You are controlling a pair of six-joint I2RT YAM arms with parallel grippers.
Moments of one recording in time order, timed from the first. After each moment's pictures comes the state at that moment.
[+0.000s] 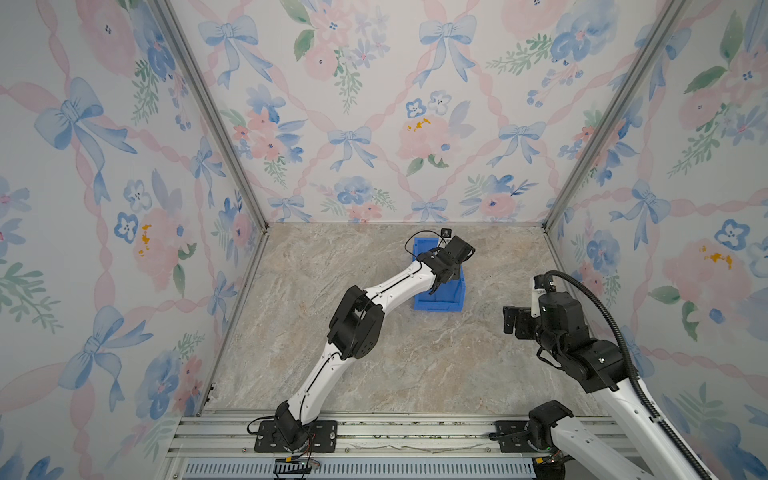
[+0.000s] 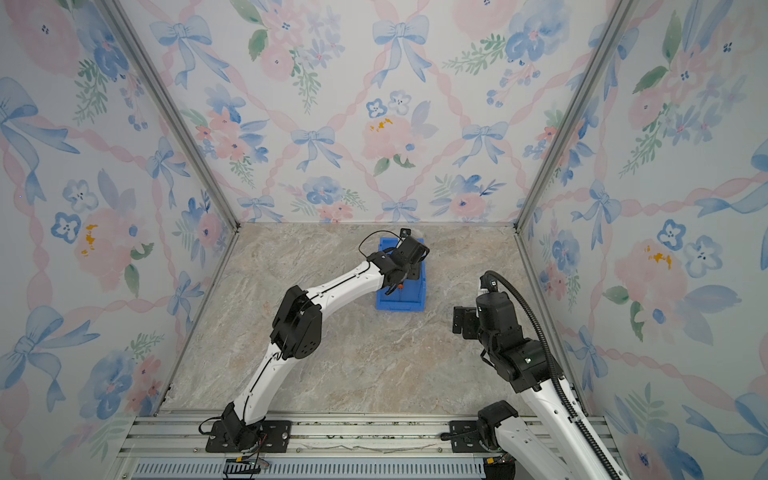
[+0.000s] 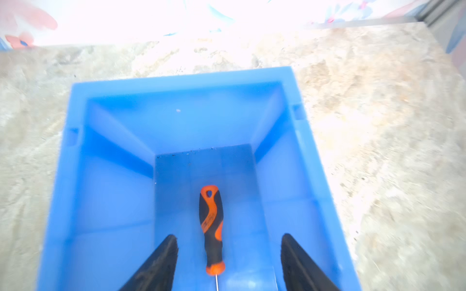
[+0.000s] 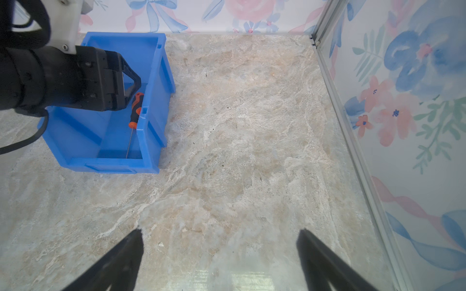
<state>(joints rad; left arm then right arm) -0.85 2.33 2.13 -0.63 -0.42 -0.52 0.38 0.71 0.83 -0.79 0.33 0.24</state>
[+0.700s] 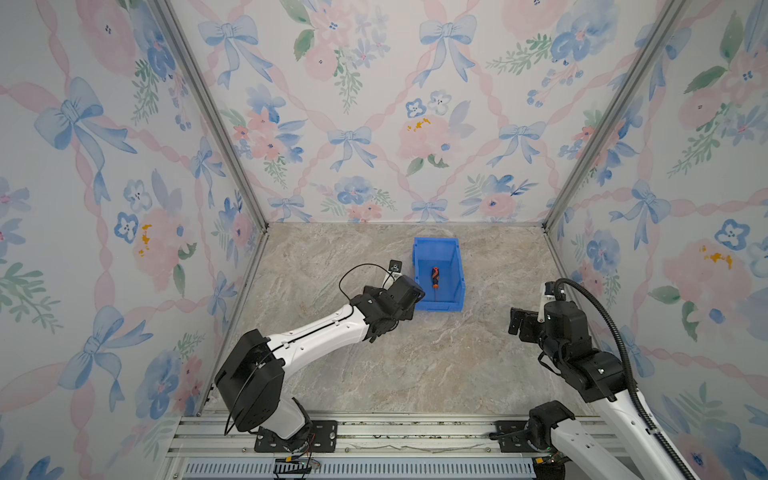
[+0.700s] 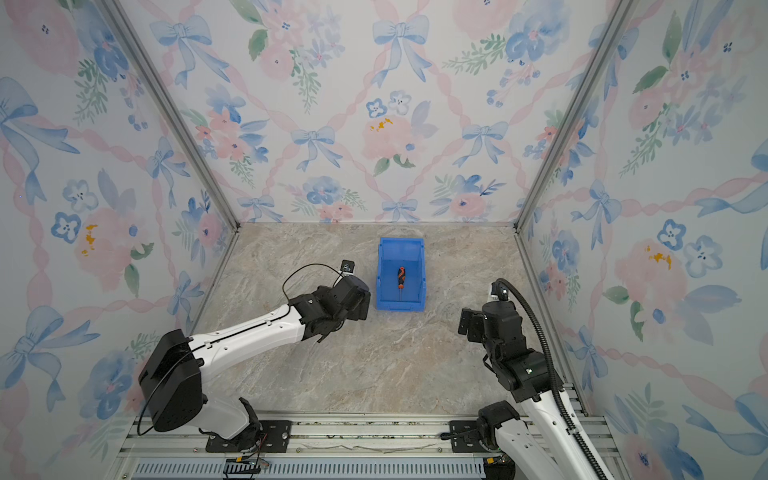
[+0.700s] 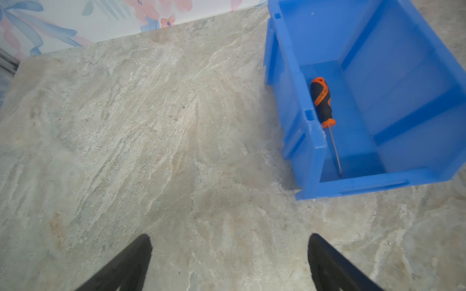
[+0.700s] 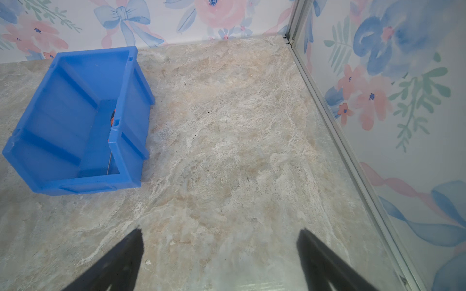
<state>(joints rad) -0.84 1.46 1.05 -0.48 -0.58 -0.47 0.32 0.66 0.71 -0.72 0.37 0.29</state>
